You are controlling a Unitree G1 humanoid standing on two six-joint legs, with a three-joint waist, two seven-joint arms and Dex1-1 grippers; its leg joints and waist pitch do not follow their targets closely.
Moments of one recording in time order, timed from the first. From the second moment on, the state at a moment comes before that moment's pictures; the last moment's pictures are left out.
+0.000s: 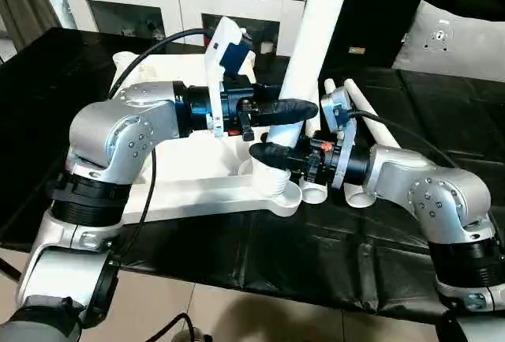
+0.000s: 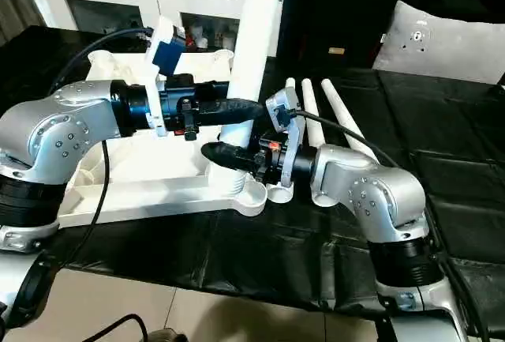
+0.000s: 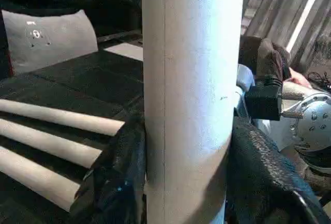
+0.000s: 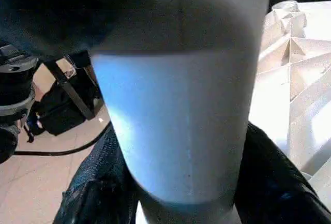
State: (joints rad) left arm -0.84 0.38 -0.10 0.02 -0.62 0.85 -0.91; right arm -0.54 -0.34 0.06 -0.10 0.70 0.91 0.73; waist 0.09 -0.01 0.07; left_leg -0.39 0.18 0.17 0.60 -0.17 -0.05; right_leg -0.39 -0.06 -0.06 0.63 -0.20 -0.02
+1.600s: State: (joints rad) left arm -0.11 0.22 0.04 -0.36 -0.35 0.61 -0.16; right arm -0.10 -0.12 0.03 -0.42 0.33 0.65 0.11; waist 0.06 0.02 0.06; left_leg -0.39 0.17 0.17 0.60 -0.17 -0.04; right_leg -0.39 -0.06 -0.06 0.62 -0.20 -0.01
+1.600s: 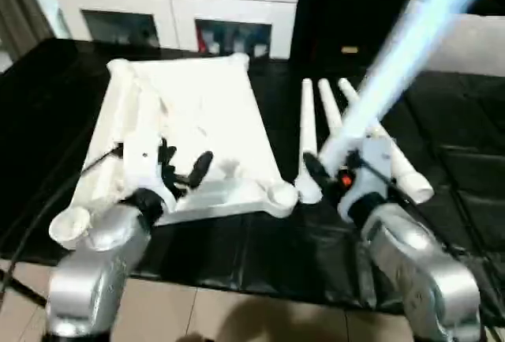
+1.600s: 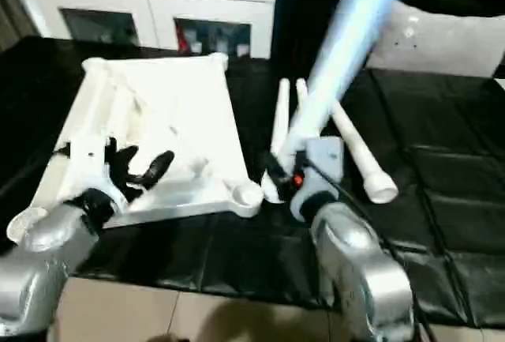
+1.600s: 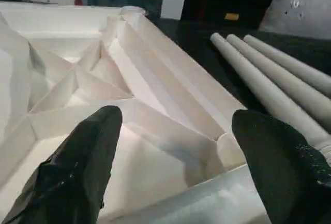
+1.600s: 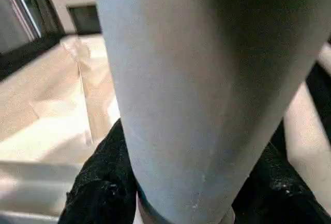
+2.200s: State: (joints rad) left arm -0.11 0.18 0.01 -0.39 -0.28 0.58 -0.07; right arm -0.04 -0.11 0.08 -0.46 0.39 0.65 0.19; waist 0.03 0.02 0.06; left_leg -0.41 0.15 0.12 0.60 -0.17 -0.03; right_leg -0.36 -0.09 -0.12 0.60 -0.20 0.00
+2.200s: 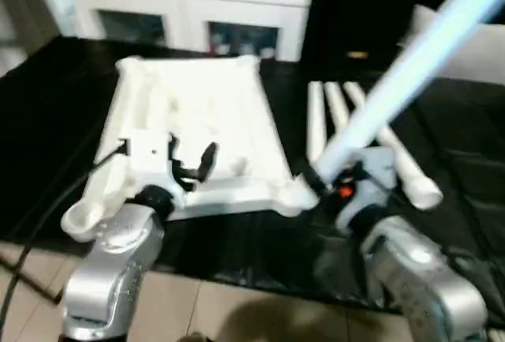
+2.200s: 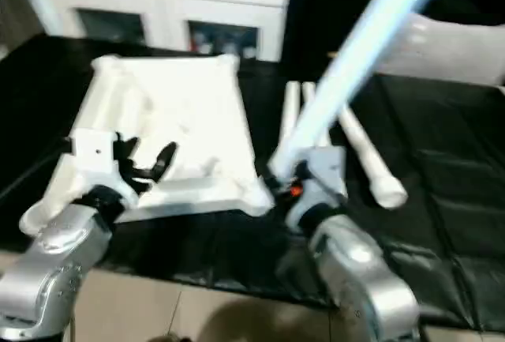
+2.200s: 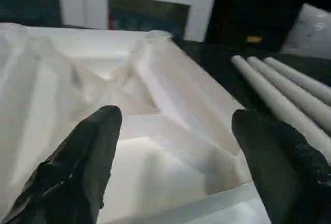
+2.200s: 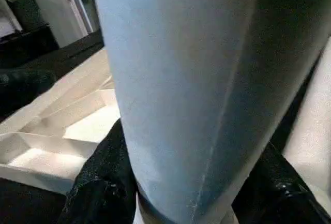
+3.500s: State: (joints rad) left arm -0.13 0.19 0.07 -0.37 -0.26 0.61 -0.08; right arm 0.00 -0.12 0.08 -0.44 0.36 0.64 0.18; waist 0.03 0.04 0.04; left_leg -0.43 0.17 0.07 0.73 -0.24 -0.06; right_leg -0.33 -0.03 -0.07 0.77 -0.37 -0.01
